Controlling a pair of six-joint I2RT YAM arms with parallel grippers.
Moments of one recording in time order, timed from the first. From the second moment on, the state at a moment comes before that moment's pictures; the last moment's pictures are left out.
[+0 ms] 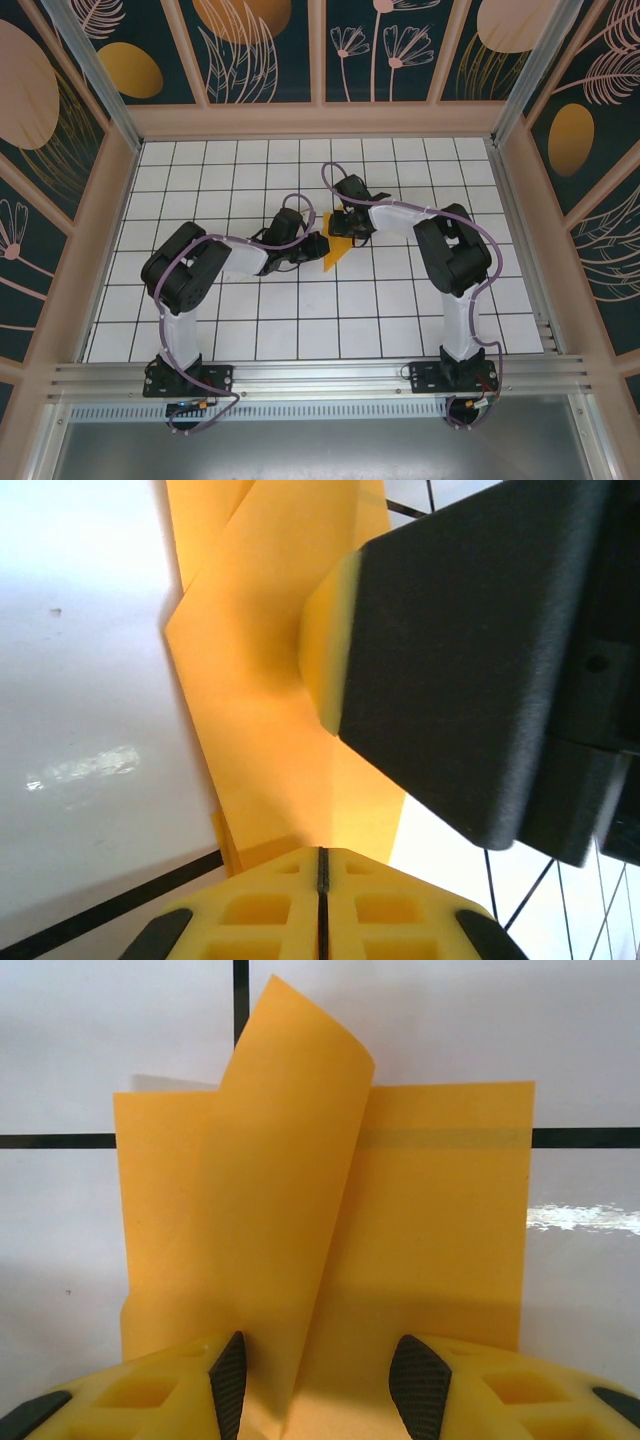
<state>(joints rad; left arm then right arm) -0.64 1.94 0.88 0.38 0.37 -0.81 0.57 2.03 1.32 -0.41 -0.02 0.55</state>
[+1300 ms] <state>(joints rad) -0.68 1.96 0.97 0.20 0.22 -0.81 0.41 1.81 1.06 -0.15 -0.42 0.58</state>
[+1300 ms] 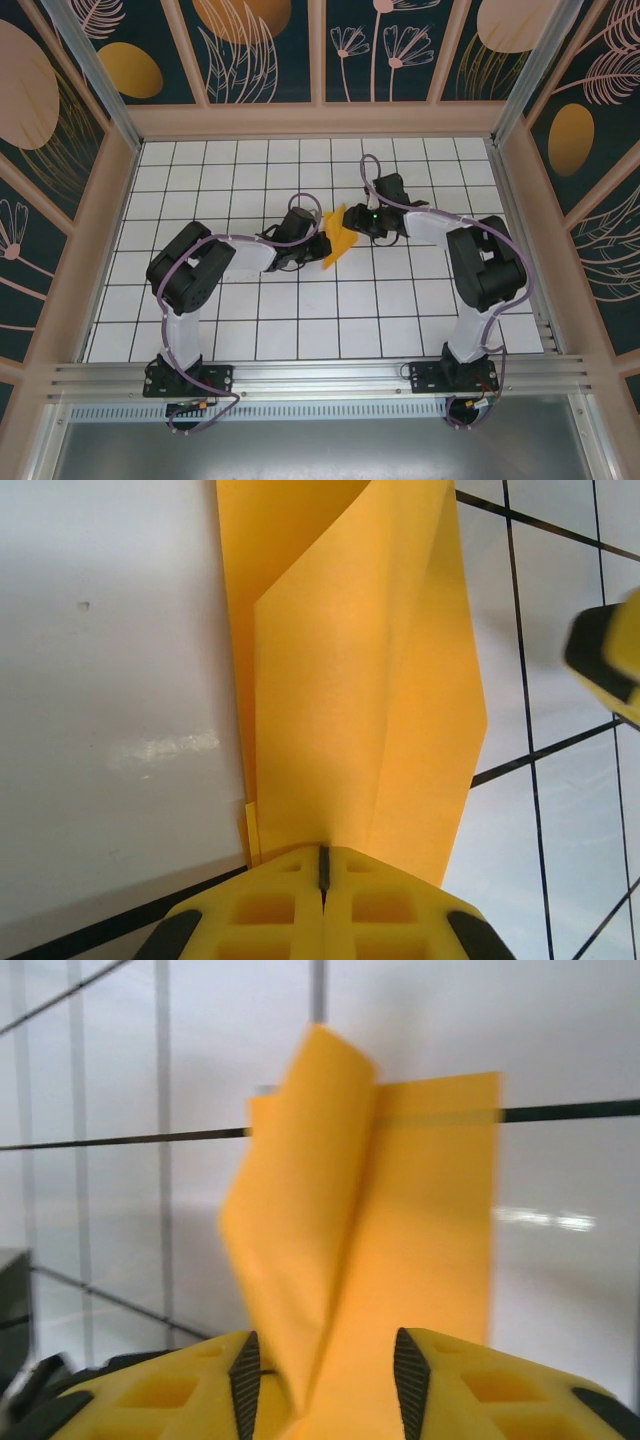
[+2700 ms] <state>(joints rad) -0.70 1.94 0.94 0.22 0.18 -0.81 0.42 1.97 1.07 -0.06 -0.66 0.52</state>
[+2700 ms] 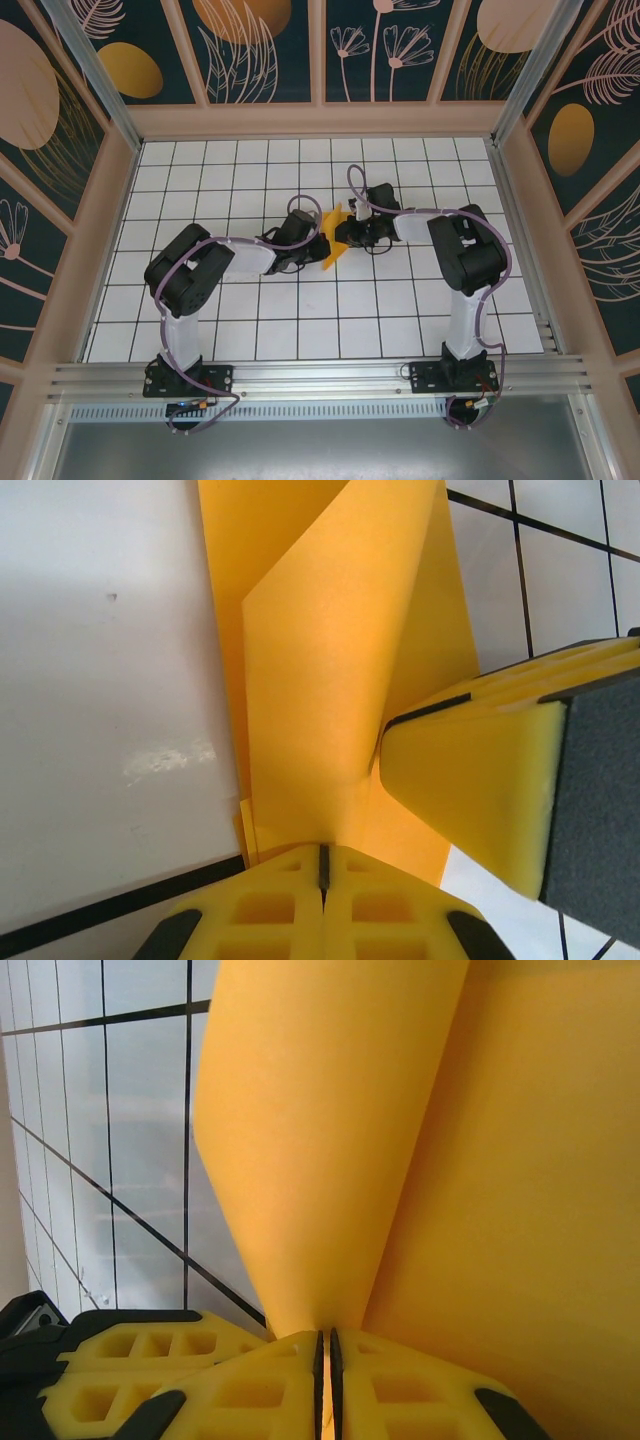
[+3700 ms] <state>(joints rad) -0.70 1.78 0.72 0.26 0.26 -0.64 0.53 1.85 0.99 0.00 -0.63 0.56</state>
